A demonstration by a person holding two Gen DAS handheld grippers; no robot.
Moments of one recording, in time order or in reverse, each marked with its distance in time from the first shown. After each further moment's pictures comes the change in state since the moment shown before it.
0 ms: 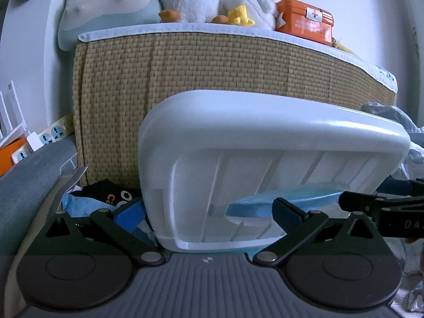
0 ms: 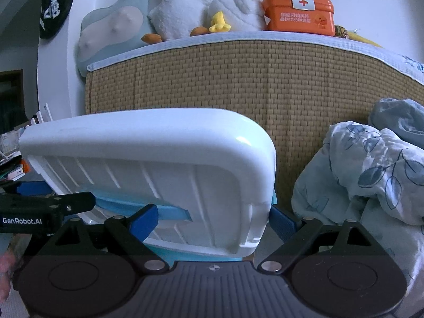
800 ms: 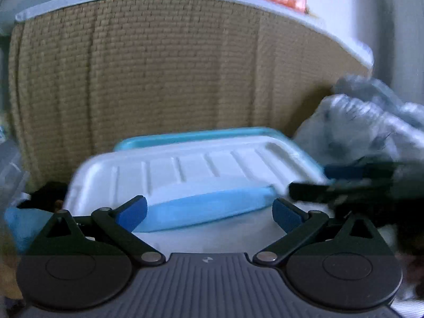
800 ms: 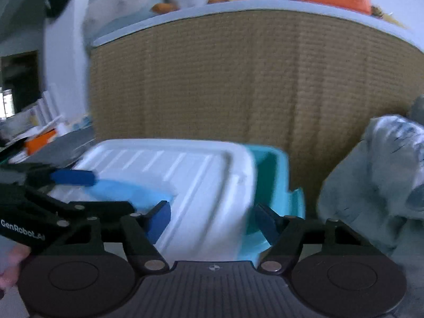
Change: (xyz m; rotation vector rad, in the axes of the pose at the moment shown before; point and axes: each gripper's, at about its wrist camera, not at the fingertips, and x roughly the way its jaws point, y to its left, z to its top) left arm 0.076 -0.011 0.009 0.101 0.139 -0.150; right arm 0.068 -0.009 0.019 -0.010 0.124 0.075
